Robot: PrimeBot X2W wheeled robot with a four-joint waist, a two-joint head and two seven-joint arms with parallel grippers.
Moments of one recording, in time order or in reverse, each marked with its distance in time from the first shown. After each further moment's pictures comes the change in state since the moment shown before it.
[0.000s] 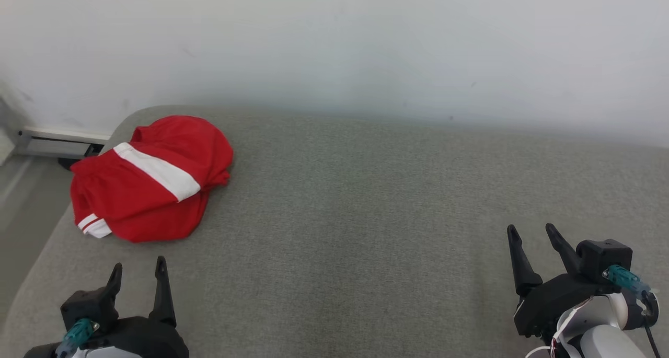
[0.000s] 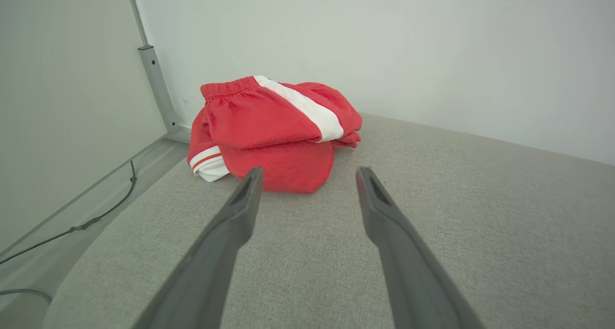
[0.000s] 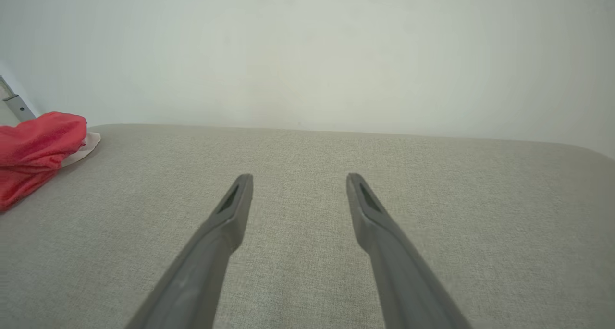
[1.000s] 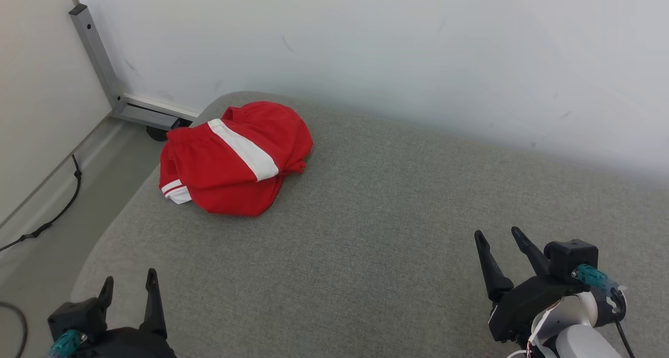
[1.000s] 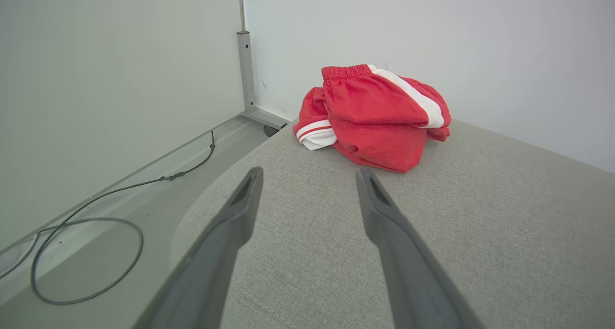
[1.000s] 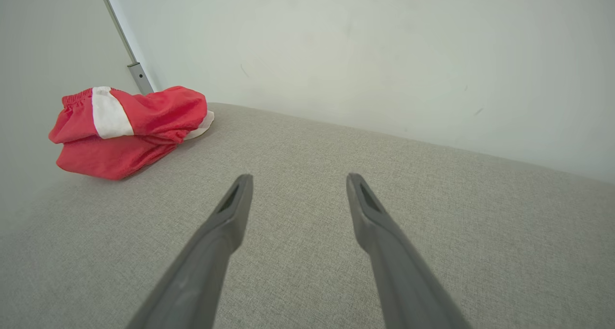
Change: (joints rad) left arm 0.043 0.011 0.028 -0.028 -0.017 -0.002 0.025; right arm -0.024 0.038 0.068 0.025 0.000 0.030 0.013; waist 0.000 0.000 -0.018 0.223
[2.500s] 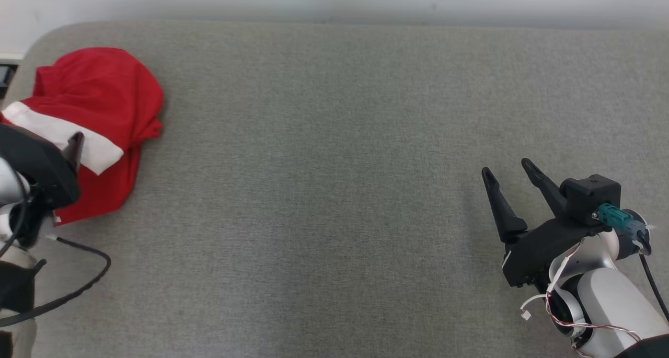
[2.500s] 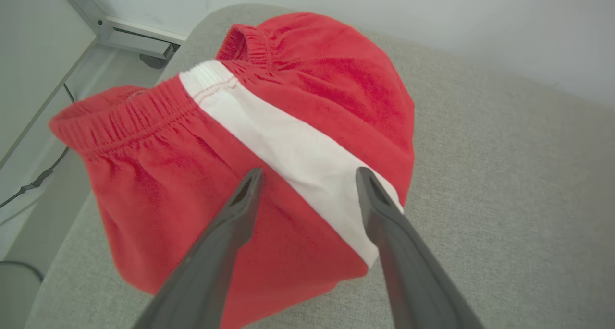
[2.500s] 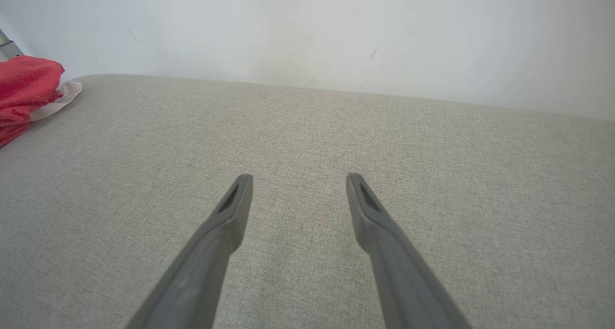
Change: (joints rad) left arm -0.776 0.213 0.032 0.617 -0.198 -0.220 0.441; right arm -0.145 -0.078 0.006 -0.099 -0.024 0.039 0.075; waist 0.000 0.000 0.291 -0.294
